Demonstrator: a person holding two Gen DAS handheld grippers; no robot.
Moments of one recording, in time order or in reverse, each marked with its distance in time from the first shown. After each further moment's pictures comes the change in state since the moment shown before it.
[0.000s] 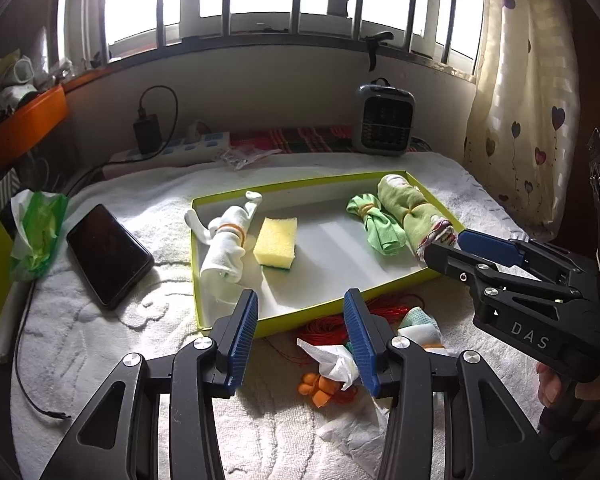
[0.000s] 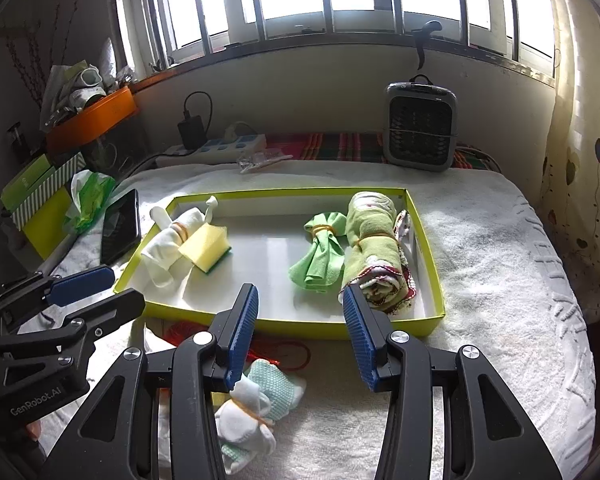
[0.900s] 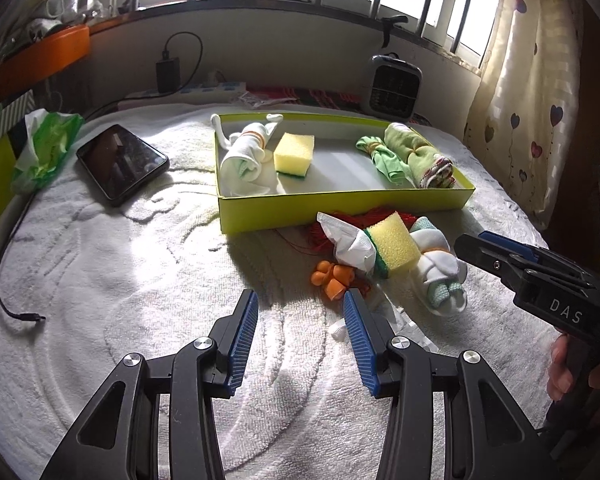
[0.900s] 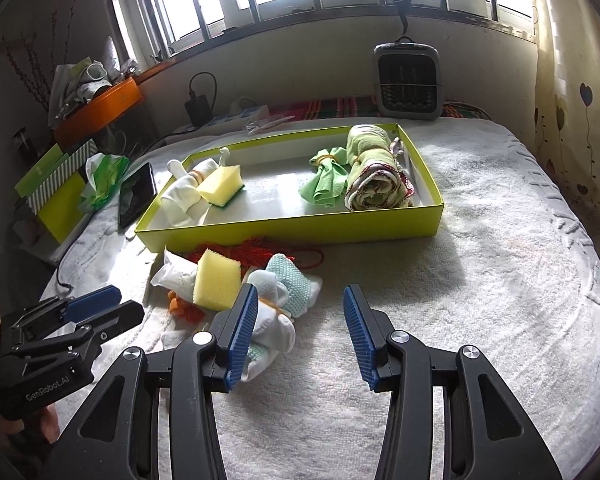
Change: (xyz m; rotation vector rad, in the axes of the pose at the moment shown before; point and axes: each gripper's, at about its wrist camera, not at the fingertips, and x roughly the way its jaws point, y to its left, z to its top) left arm -0.010 0.023 -0.071 -0.100 0.067 -0.045; right arm -0.020 0.003 -0.056 0.082 0.049 0.038
